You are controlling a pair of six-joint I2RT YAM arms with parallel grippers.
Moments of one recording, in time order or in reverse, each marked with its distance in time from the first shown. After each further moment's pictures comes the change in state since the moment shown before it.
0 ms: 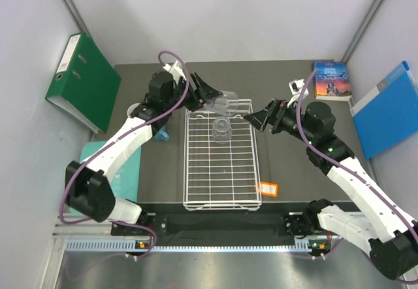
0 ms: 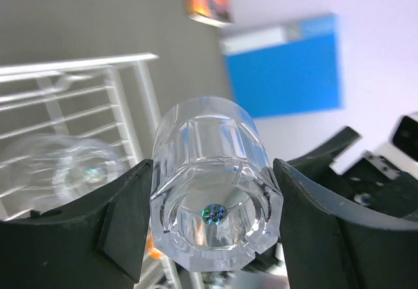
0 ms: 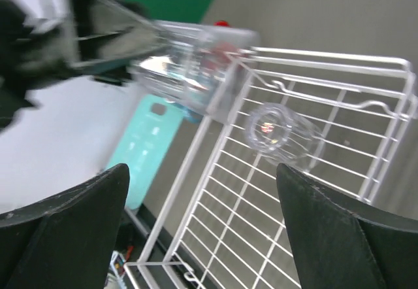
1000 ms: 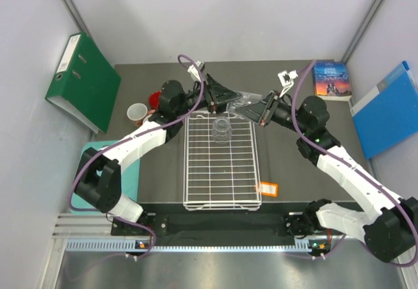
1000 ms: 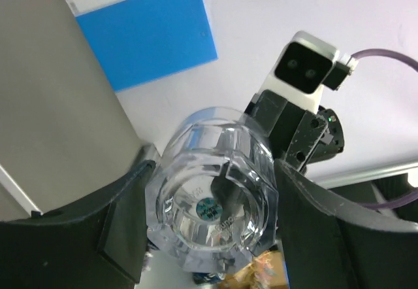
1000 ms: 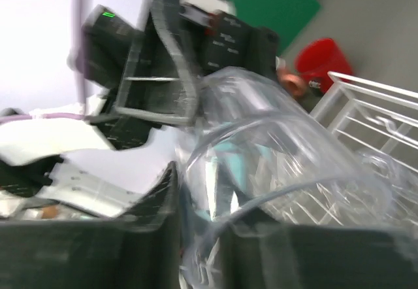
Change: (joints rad) left arm -0.107 0.102 -0.114 0.616 0.269 -0.385; right arm 0.008 0.143 -0.011 0.396 -0.265 0.174
